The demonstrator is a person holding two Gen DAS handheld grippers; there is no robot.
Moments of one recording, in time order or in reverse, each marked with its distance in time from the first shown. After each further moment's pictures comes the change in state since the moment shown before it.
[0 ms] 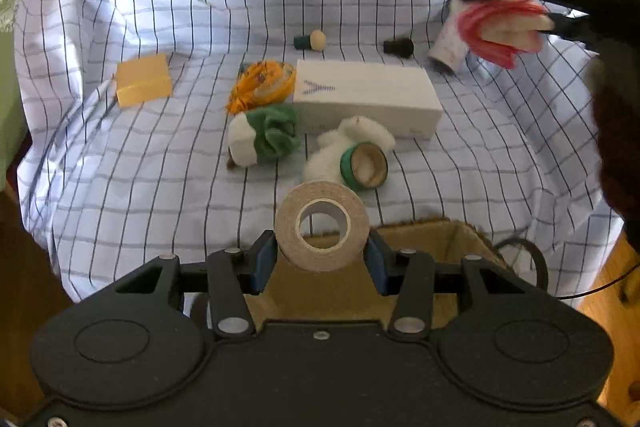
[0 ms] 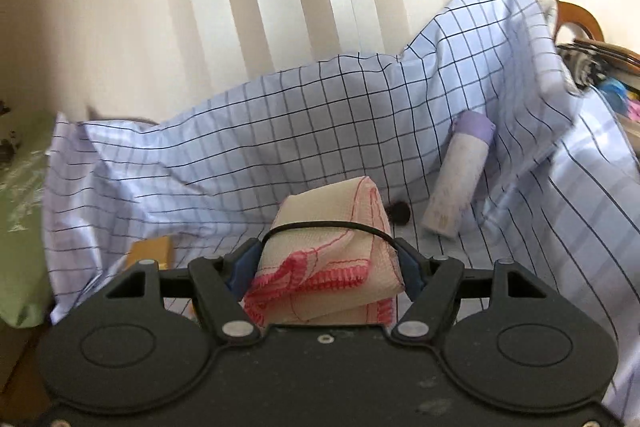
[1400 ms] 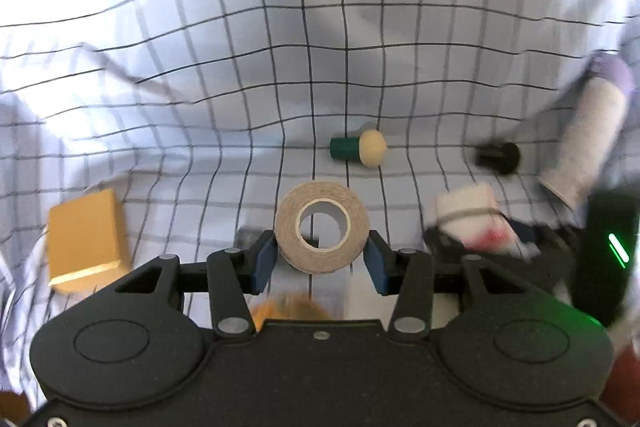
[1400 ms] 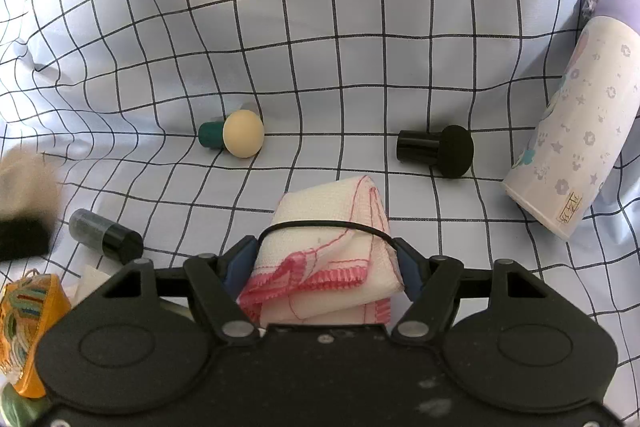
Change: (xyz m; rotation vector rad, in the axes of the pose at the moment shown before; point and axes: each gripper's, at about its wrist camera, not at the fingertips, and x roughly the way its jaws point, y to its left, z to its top) left arm 0.166 0.027 0.200 -0.007 0.003 0.085; right arm 0.316 -0.017 -0.004 -0.103 0.376 -0.123
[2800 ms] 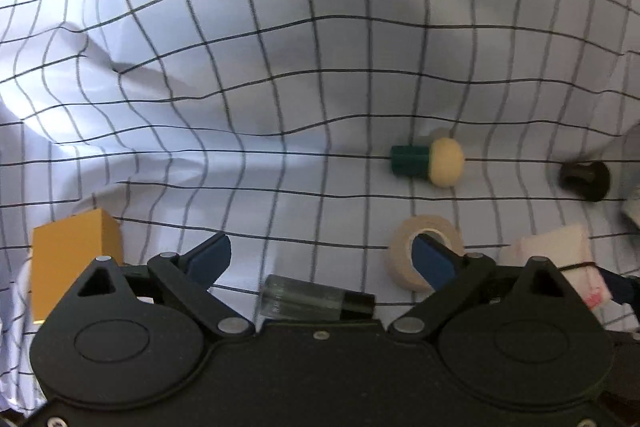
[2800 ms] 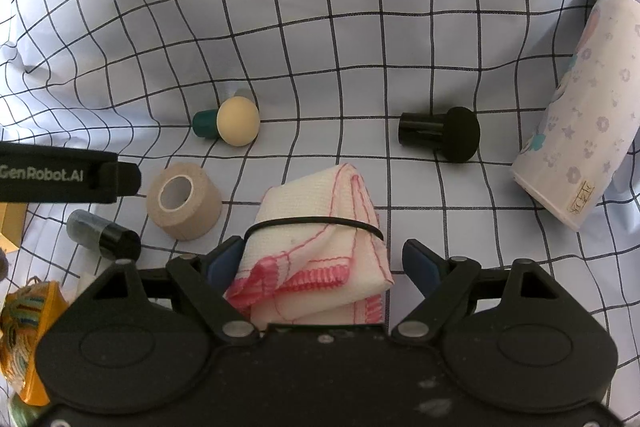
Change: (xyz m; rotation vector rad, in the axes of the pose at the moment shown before) left arm 0.092 0.014 0.032 -0.038 0.060 0.097; right arm 0.009 -0.006 0.005 0.033 0.086 0.027
